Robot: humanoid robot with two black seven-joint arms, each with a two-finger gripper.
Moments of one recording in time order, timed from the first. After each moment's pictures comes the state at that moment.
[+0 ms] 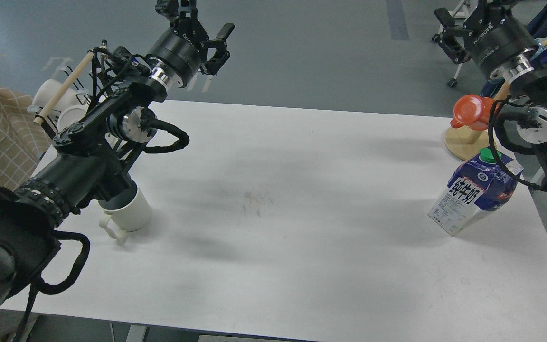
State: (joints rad) left arm -0.95 0.19 -0.83 -0.66 0.36 -0.34 -0.35; right arm 1.07 -0.33 0.66 0.44 -0.43 0.46 0.49
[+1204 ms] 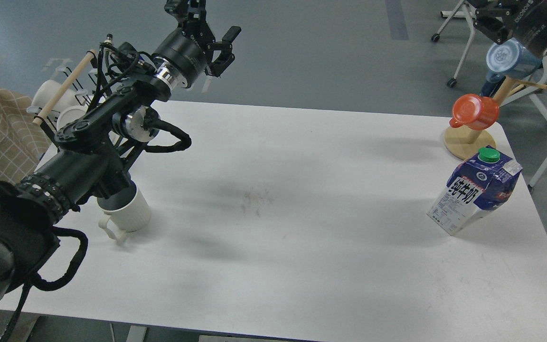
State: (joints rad) left arm -0.98 0.20 -0.74 -0.66 0.36 -0.34 -0.36; right arm 1.16 -0.60 0.40 0.70 -0.43 0.45 0.49
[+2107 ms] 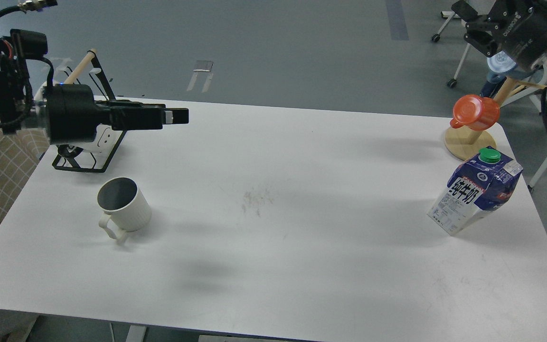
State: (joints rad) left arm -0.97 1.14 -0.46 -1.52 1.35 -0.49 -0.49; right arm 1.13 -0.60 0.40 0.75 -0.43 0.43 0.49
